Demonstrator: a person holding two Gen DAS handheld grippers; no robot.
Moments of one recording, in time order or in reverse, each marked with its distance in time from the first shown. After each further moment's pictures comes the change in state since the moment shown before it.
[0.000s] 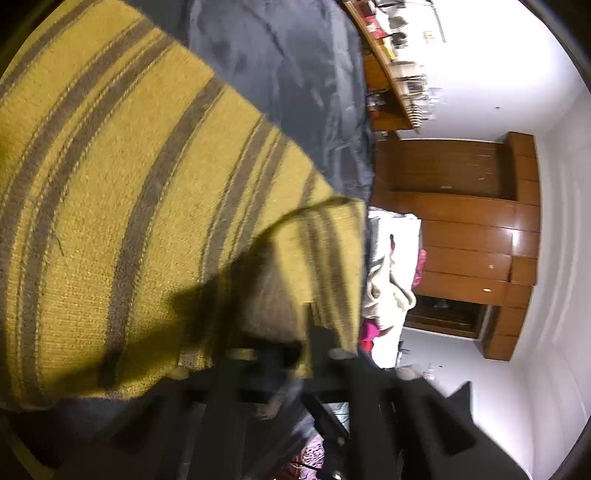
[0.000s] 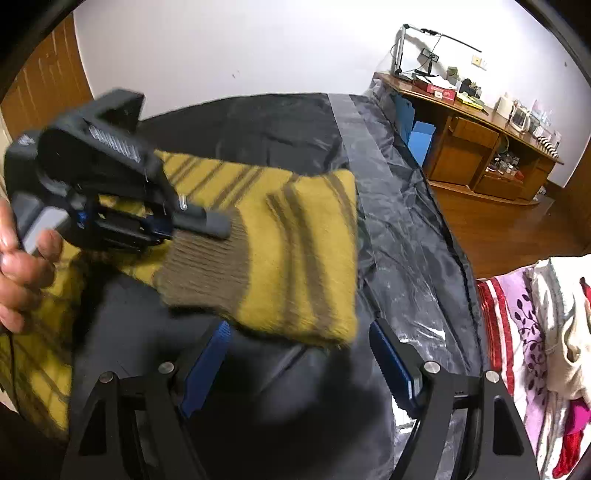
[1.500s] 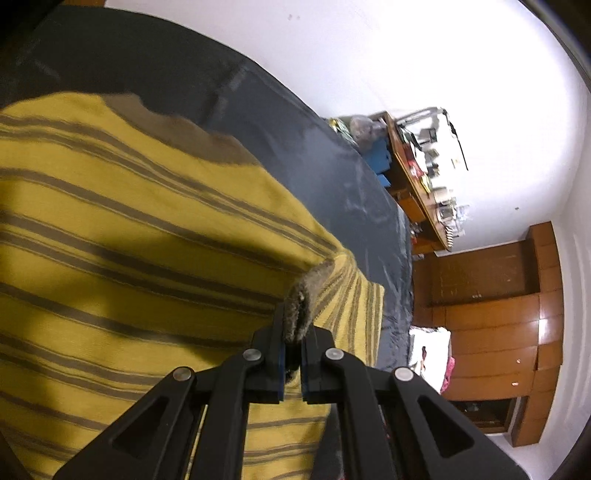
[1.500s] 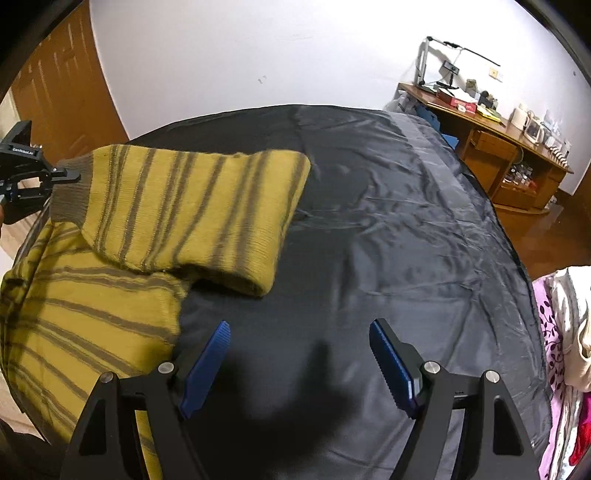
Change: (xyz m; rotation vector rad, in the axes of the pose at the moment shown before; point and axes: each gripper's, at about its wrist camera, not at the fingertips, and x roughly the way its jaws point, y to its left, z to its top) left arm -0.331 0.150 -0.029 -0.097 -0.492 0.154; right arm -0.014 0.130 0.010 -0.025 -0.017 0.029
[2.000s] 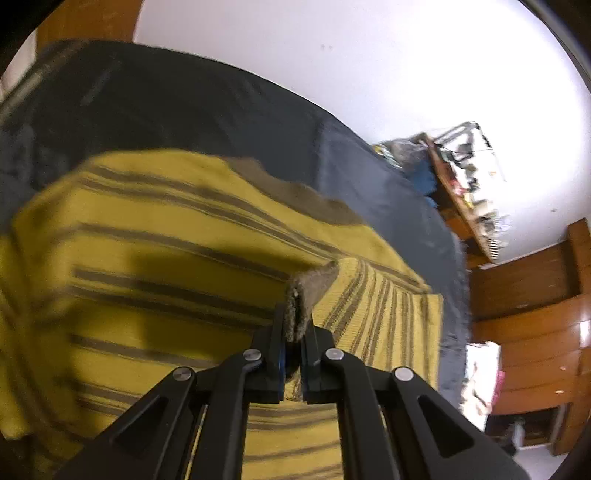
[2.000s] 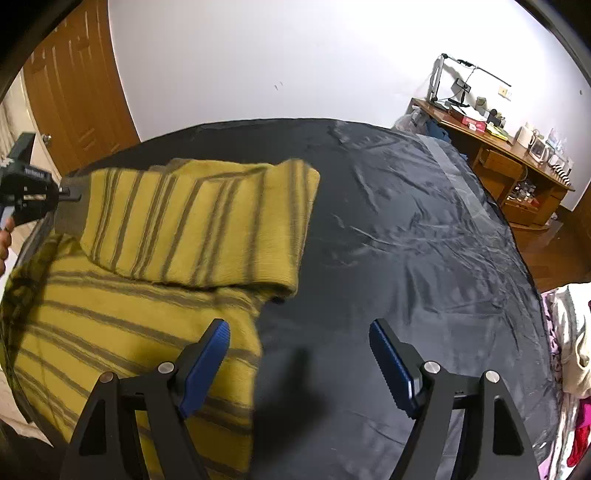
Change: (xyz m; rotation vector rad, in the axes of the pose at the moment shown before) left arm -0.050 0.081 0.032 0.061 -0.112 0.222; right arm -0.010 0.070 0.011 -0.028 -0.033 -0.007
